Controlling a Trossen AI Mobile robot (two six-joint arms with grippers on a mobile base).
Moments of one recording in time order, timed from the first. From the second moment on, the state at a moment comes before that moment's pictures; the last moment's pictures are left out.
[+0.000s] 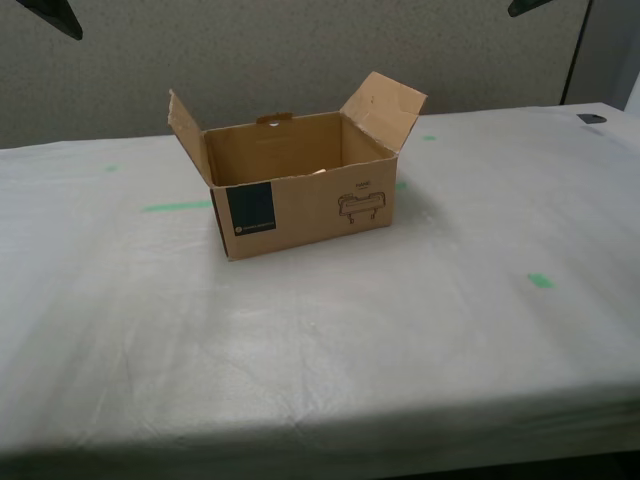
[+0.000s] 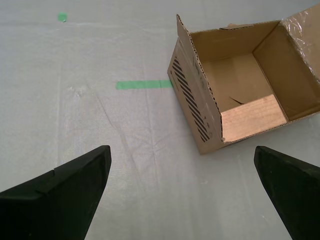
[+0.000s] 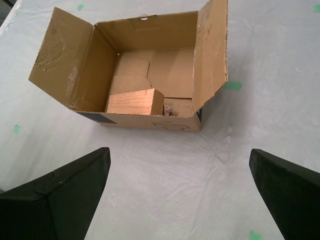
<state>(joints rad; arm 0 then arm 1) 0.41 1.25 1.11 -0.71 -0.26 0.16 -0.33 0.87 0.85 -0.79 -0.07 -0.33</state>
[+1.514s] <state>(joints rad) 0.41 1.25 1.11 -0.71 -0.26 0.16 -0.33 0.87 0.85 -0.79 -0.07 -0.33</state>
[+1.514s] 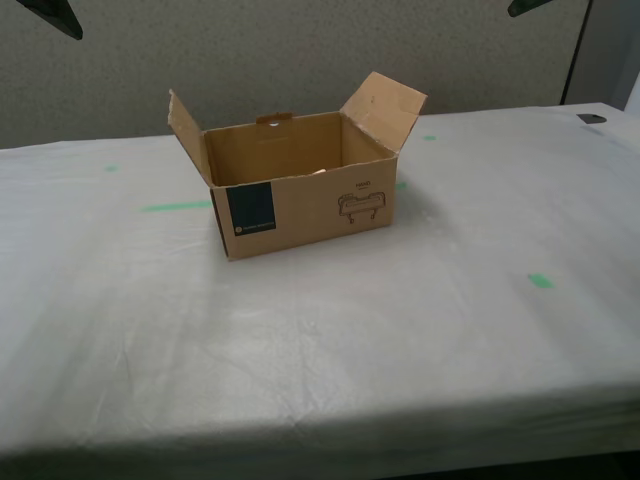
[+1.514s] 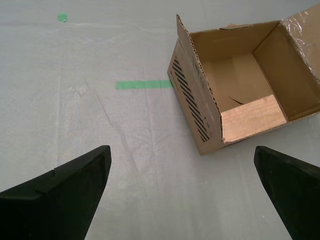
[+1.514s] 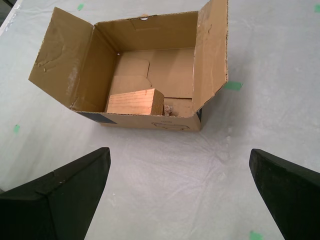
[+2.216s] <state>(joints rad) 0.41 1.25 1.11 -0.71 -0.26 0.16 -0.33 0.87 0.85 -0.79 -0.07 -0.33</state>
